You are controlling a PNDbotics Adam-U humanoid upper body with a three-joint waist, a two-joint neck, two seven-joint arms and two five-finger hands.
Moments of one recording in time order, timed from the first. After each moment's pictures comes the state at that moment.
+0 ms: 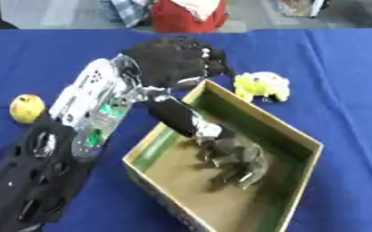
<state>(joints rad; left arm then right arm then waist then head) -0.89 0.22 -0.34 -1.73 -0.95 -0.22 -0.56 -0.03 -0.29 -0.12 -1.98 0.09 -0.19 -0.27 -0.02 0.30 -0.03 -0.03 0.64</state>
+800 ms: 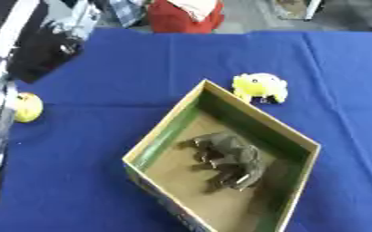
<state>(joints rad) -0.64 0.36 -0.07 -1.98 -0.47 0.16 -0.08 -0.01 -0.58 -0.15 -1.98 0.14 -0.20 -0.36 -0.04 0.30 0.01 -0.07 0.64</state>
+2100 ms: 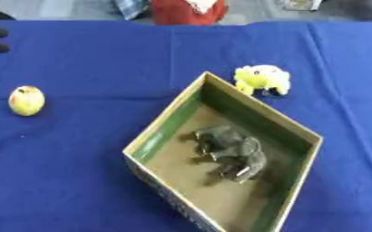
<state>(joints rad) -0.42 0.32 0.00 -1.98 -0.08 0.08 0.11 -0.08 -1.03 -0.10 -1.98 0.34 0.04 -0.11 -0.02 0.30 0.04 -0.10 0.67</state>
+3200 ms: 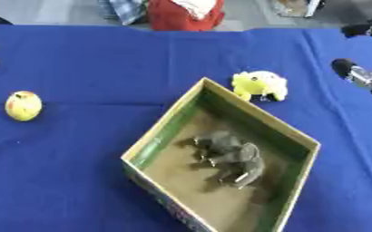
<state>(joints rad) -0.41 0.30 -0.01 -1.98 -0.05 0.08 0.10 -0.28 -1.10 0.01 -1.86 0.42 0.09 0.19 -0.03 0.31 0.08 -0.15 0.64</state>
